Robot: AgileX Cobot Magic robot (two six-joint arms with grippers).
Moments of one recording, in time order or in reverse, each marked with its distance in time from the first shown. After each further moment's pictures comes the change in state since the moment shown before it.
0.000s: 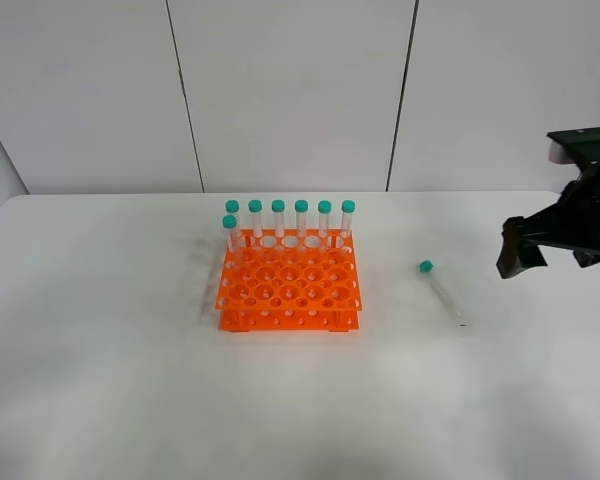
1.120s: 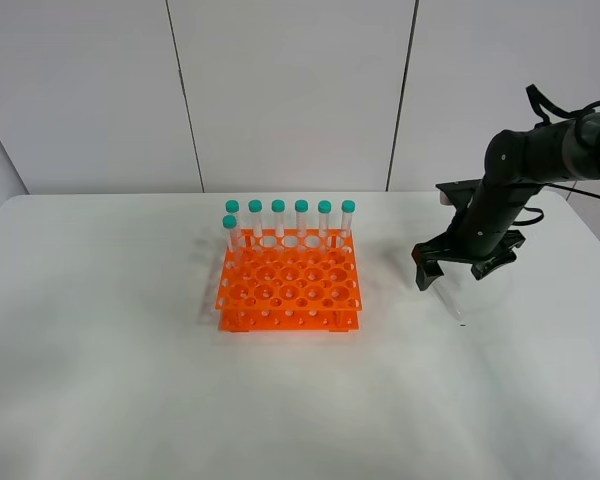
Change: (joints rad) left arm 0.000 0.000 0.000 0.000 0.000 0.000; right arm 0.082 0.572 -0.306 0.053 -0.130 -0.041
